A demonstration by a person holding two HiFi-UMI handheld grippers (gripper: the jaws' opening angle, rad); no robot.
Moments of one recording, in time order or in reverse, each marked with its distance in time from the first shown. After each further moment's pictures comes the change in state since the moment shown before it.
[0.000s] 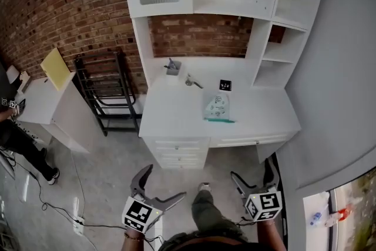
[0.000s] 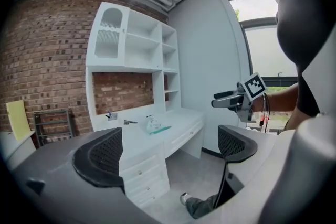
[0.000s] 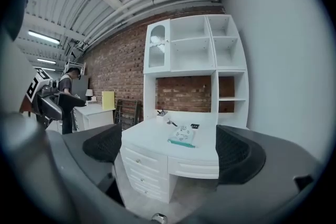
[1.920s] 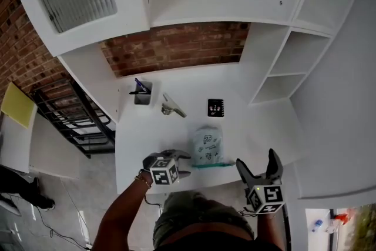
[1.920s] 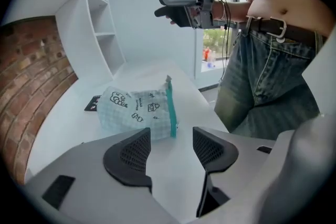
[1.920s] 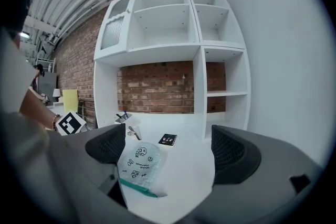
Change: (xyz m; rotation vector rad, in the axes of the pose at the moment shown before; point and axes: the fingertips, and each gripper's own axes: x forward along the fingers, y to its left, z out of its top) left arm 0.429 0.146 -0.110 0.650 0.465 -0.801; right arm 0.296 -0.187 0.019 0.080 0.043 -0.189
